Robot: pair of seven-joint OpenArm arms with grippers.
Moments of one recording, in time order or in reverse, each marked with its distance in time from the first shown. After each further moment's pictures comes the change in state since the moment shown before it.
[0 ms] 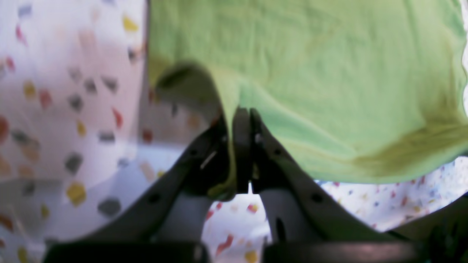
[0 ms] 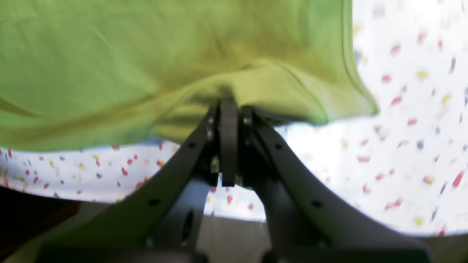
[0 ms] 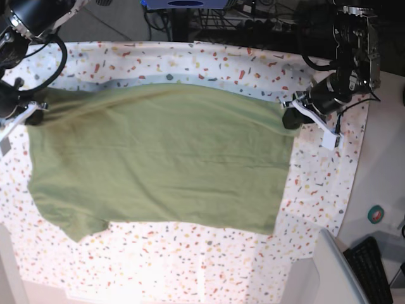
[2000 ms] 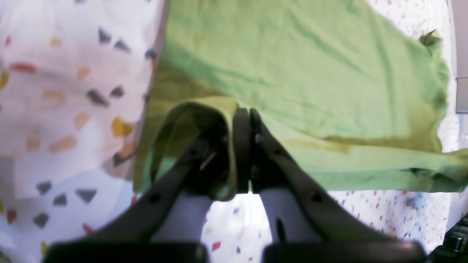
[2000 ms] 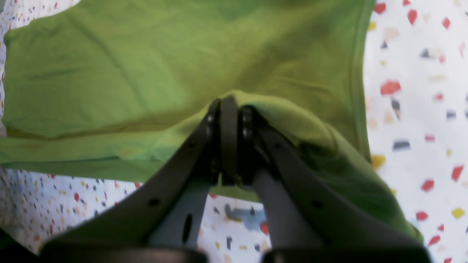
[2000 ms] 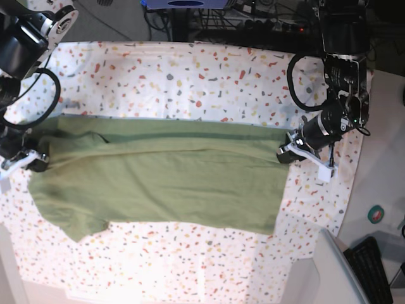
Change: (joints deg) left arm -15.8 3.1 0.0 -18.4 0.2 0.0 -2.7; right arm 10.1 9.1 -6.6 -28.0 -0.2 -4.5 23.5
